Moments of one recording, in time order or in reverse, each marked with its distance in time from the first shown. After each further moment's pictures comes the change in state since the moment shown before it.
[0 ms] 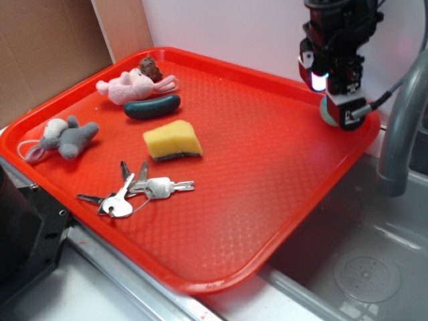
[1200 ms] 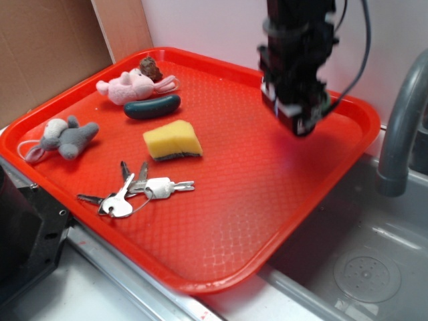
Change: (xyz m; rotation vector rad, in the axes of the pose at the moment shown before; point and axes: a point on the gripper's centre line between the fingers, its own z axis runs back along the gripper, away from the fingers) arm -0.039 0.012 0.027 0.060 0.029 0.186
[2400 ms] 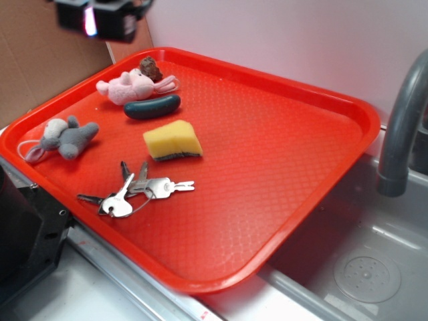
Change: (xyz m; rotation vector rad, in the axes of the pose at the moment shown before) arm -0.157 0.064 0.108 0.158 0.252 0.892
